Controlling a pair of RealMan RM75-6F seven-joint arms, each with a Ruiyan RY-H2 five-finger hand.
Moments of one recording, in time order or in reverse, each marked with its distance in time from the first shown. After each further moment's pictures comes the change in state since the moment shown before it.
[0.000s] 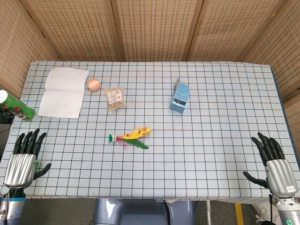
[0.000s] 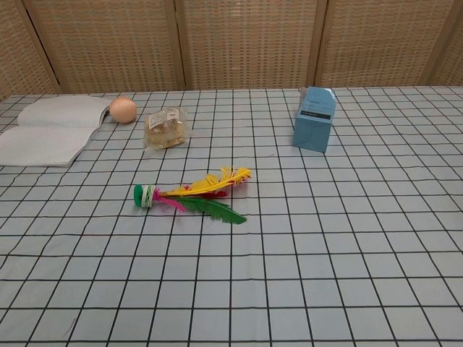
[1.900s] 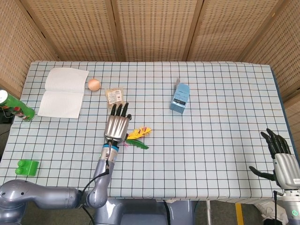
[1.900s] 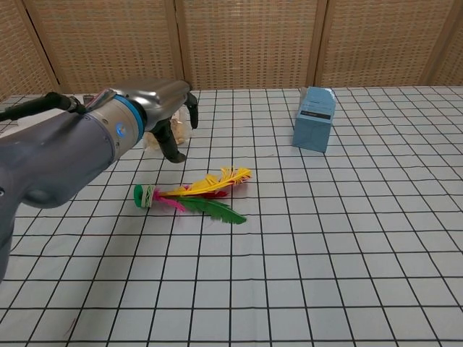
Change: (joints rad) left arm -0.798 -0.594 -0.432 0.144 -0.899 -0.270 0.740; right arm 0.031 -0.001 0.039 0.079 0.127 -0.100 0.162
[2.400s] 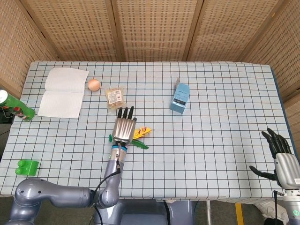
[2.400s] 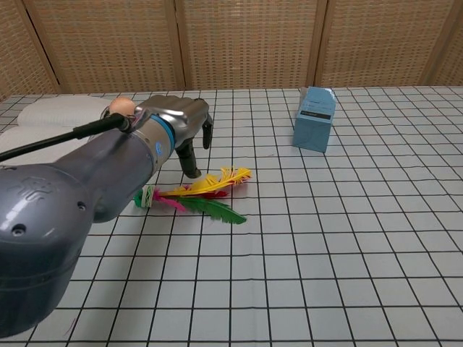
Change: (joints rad) left arm -0.093 -0.114 -0.010 0.132 -0.092 0.019 0.046; right arm -0.001 0.004 0.002 0.005 -0.004 0.005 0.032
